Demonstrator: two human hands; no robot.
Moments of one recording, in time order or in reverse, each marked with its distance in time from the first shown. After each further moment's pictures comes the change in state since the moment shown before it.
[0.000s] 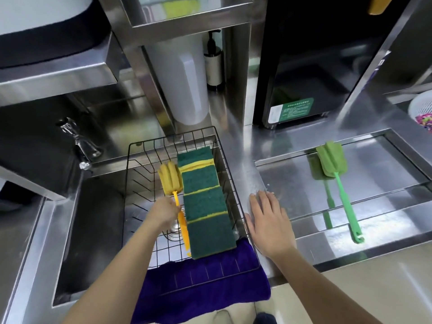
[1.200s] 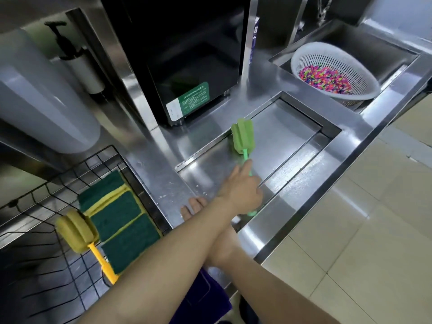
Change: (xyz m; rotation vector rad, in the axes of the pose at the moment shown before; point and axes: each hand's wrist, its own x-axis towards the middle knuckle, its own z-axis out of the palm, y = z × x) left_hand -0.082 0.210 0.178 0.670 -0.327 1.201; right_hand 0.002 0.004 -0.004 -0.116 -0.105 -0.062
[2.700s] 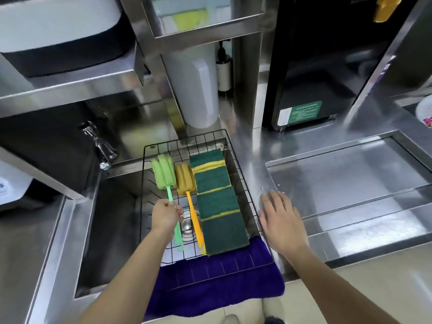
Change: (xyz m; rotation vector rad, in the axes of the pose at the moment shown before) left_hand -0.253 -0.160 0.013 -1.221 0.983 -1.223; right_hand -0.003 -0.007 0.007 0.124 0.145 0.086
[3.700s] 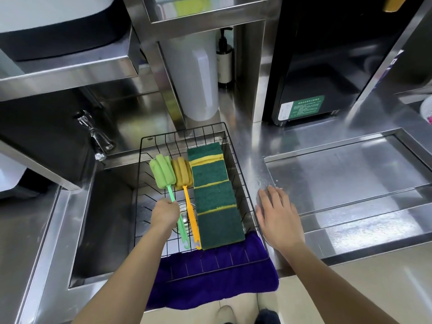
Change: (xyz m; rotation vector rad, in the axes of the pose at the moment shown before) left_hand 0.000 -0.009 0.002 0.416 -0.016 -0.008; right_hand 0.002 0.003 0.002 -0.011 0.029 -0.024
